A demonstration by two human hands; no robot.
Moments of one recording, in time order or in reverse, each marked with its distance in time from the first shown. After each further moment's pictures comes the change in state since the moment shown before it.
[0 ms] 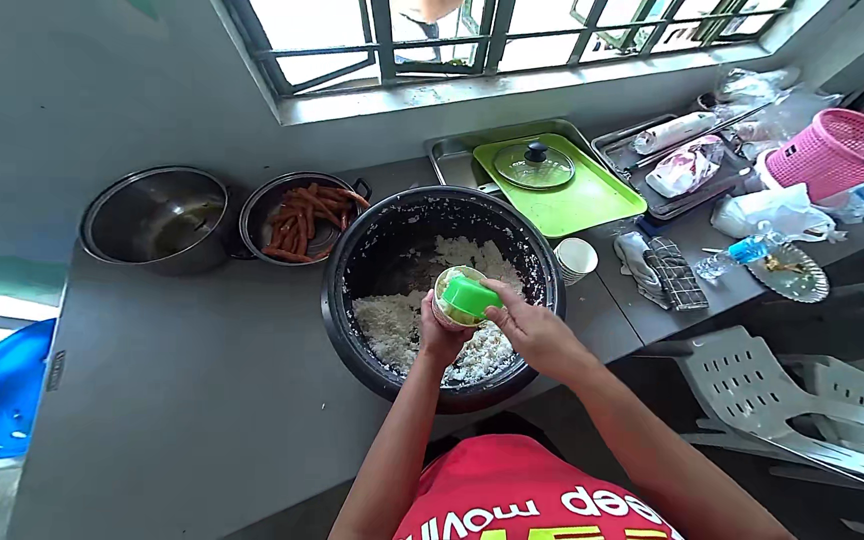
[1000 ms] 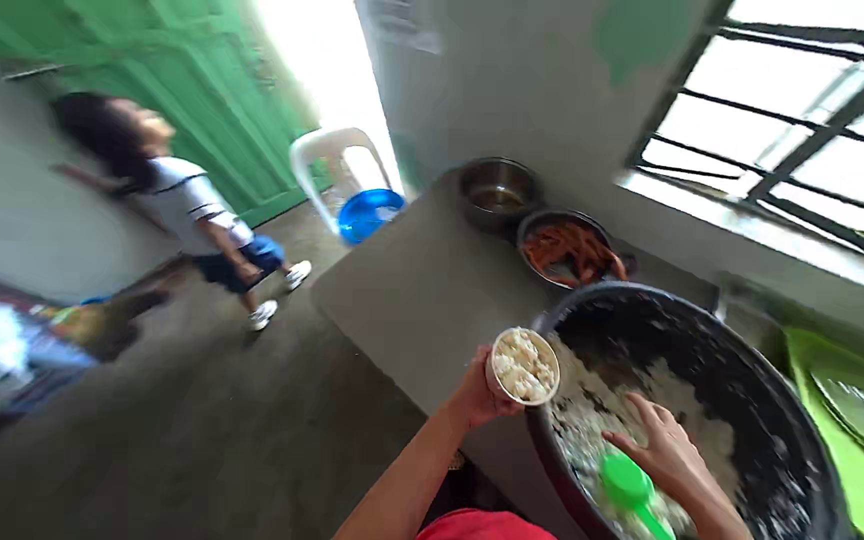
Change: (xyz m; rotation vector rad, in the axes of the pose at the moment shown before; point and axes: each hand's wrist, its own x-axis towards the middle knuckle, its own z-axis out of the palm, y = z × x) left_hand -0.165 0.056 -0.088 -0.165 0.324 0.308; right_hand 0.105 0.007 0.059 -0.331 -0.234 -0.340
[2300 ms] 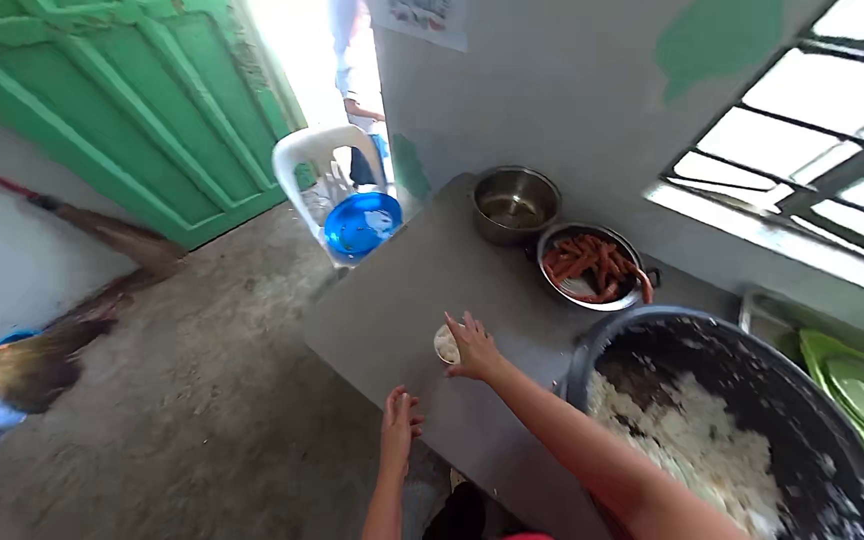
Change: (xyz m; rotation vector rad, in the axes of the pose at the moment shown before) left_hand -0.028 0.031 -0.166 0.361 0.851 0.238; right_hand 0.189 -0.267 0.134 -0.132 -0.385 -0.340
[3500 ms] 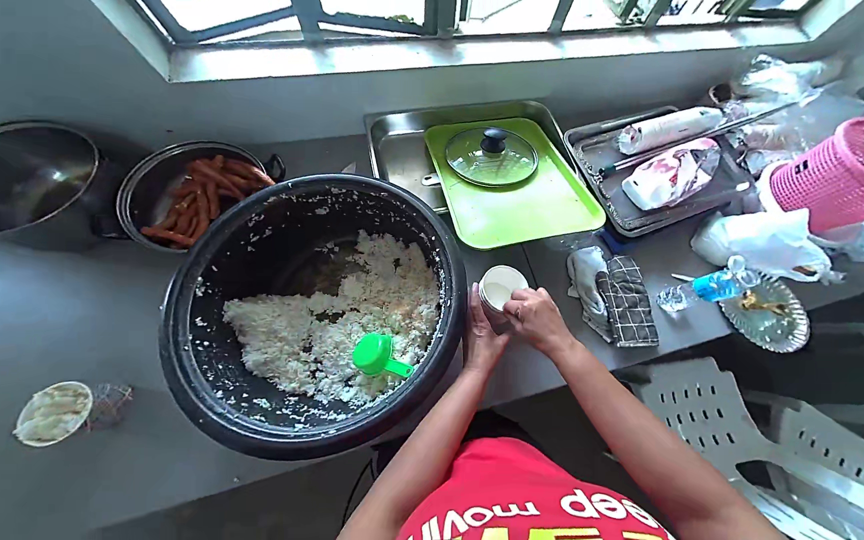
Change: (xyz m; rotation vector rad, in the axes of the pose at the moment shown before) left_hand -0.330 -0.225 0.446 0.592 -0.964 0.818; right_hand -0.523 0.407 0.088 0.094 0.706 0.474
